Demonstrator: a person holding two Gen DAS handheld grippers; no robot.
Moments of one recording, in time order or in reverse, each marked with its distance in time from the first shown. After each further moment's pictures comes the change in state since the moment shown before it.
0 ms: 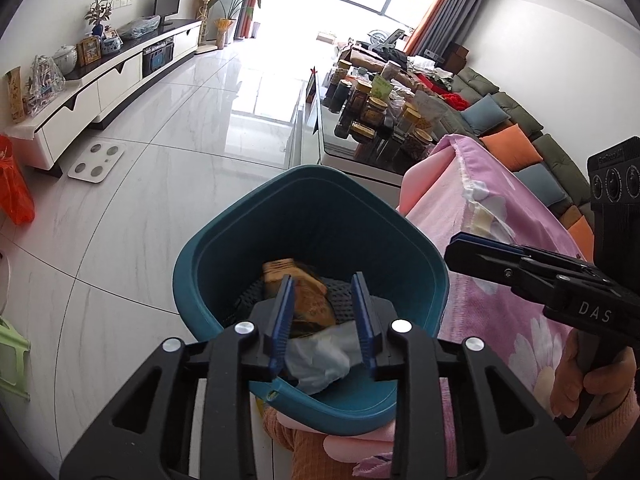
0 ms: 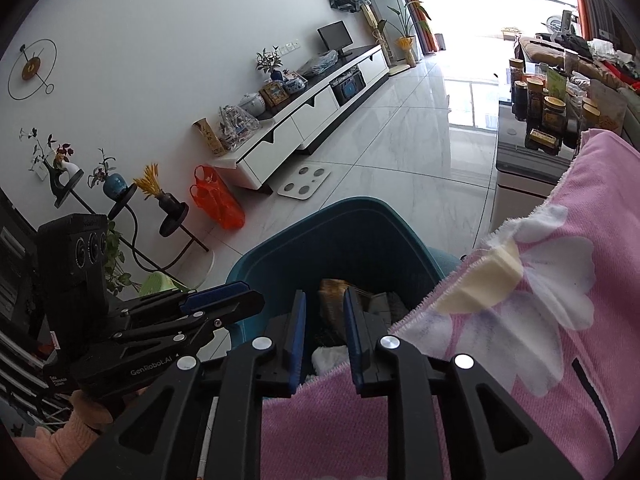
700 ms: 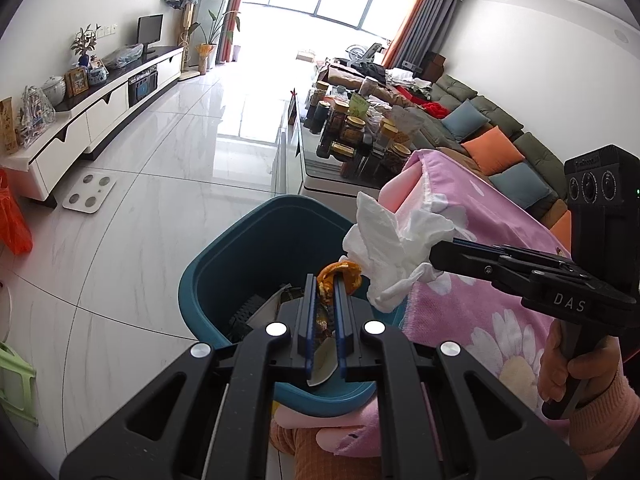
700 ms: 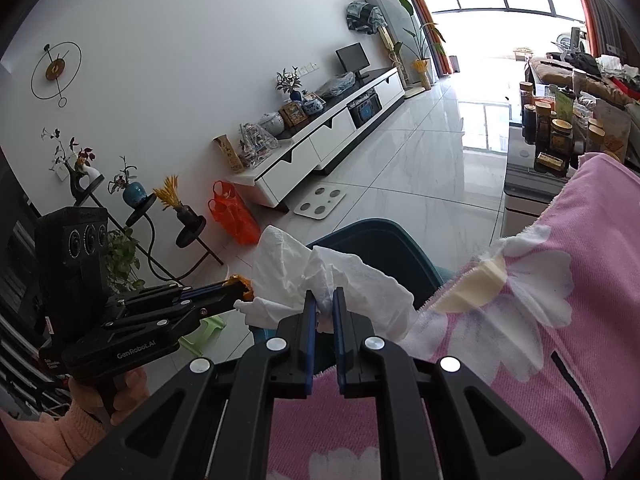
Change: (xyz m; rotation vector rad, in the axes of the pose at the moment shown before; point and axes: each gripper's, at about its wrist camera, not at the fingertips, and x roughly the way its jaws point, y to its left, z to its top) left arm -0.061 -0.021 -0.001 0.072 -0.069 -0.036; right arm -0.027 0.003 -0.005 -0.043 -0.074 0.048
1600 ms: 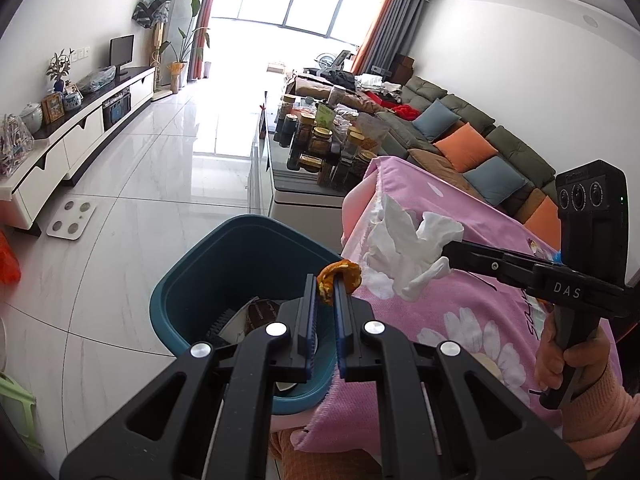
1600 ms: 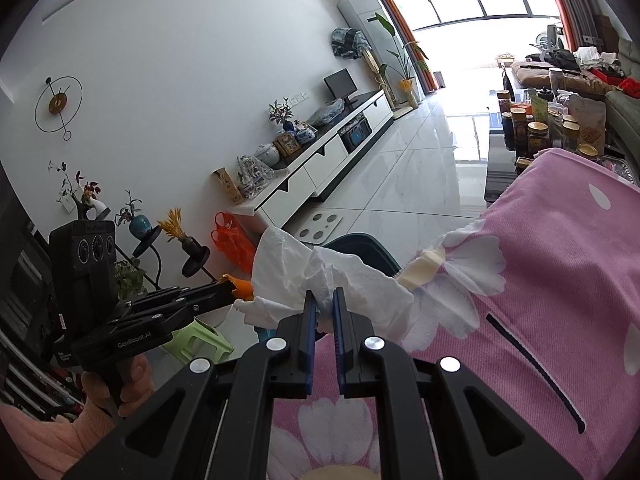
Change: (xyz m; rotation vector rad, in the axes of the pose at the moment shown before) left arm -0.031 -0.023 0.006 0.086 -0.041 -0.076; right arm -0.061 -0.024 -0.020 0.065 -0.109 0.015
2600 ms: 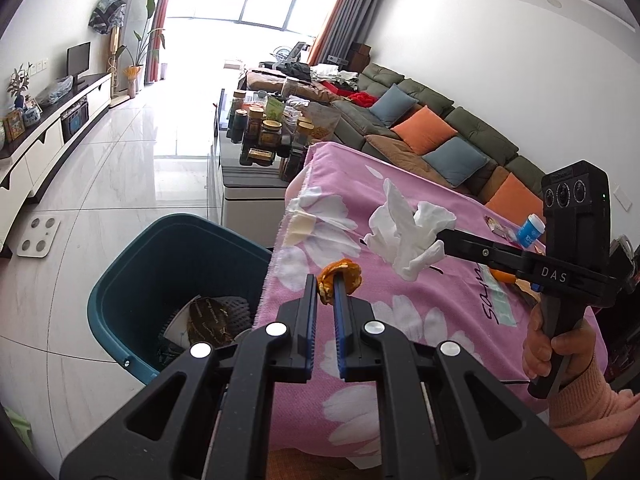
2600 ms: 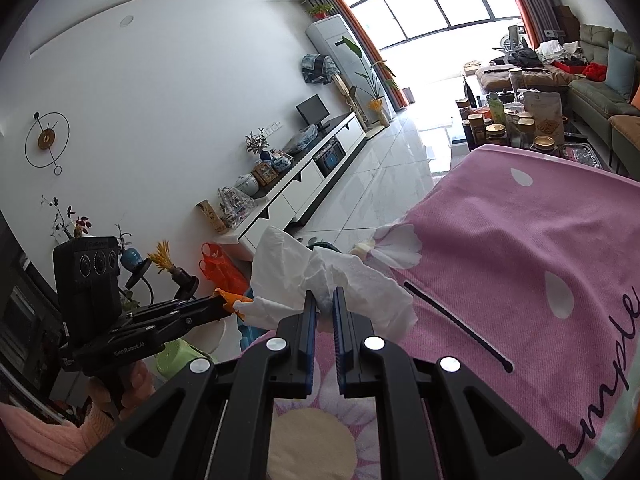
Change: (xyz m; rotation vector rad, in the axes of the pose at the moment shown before) left arm 0.017 -0.048 -0.004 0.086 0.030 -0.132; right arm -0.060 -0.034 -0.021 0.091 -0.102 -0.054
